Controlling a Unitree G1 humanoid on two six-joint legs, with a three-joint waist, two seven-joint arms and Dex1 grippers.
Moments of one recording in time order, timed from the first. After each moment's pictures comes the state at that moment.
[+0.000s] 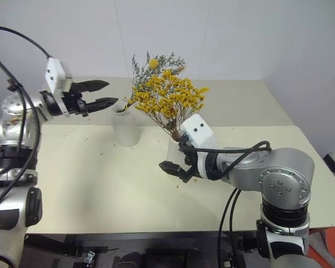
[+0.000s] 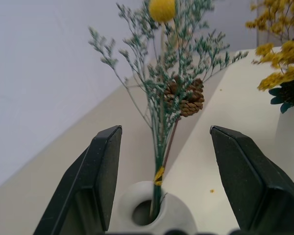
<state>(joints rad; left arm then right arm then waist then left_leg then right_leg) -1.08 0.65 0.06 0.69 -0.23 0.07 -1.16 -0.75 -0.48 -0.10 -0.63 1.14 1.60 -0.05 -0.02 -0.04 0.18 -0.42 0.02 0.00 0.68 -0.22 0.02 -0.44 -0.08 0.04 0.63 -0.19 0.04</state>
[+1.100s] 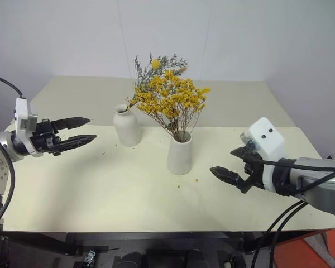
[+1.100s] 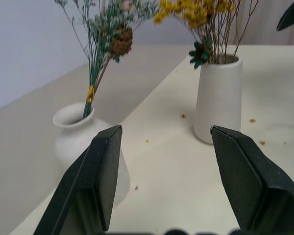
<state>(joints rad) -0.53 0.85 0.29 0.12 -0.55 0.34 -1.24 -0.35 -1.05 -0.46 -0.73 1.14 1.39 0.34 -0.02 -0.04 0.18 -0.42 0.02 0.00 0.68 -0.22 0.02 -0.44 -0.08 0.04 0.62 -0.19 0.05</state>
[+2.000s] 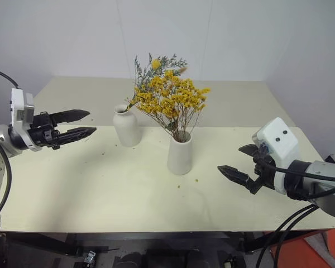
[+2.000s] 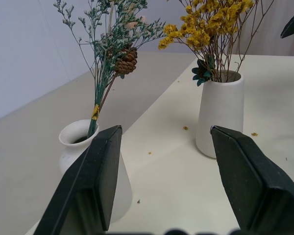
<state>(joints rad) -0.57 0.87 0.28 0.09 -0.58 0.40 -1.21 -0.21 -1.08 -0.53 -0.76 1.07 1.21 0.41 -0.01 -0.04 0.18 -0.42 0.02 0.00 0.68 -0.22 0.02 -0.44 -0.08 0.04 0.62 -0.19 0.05</state>
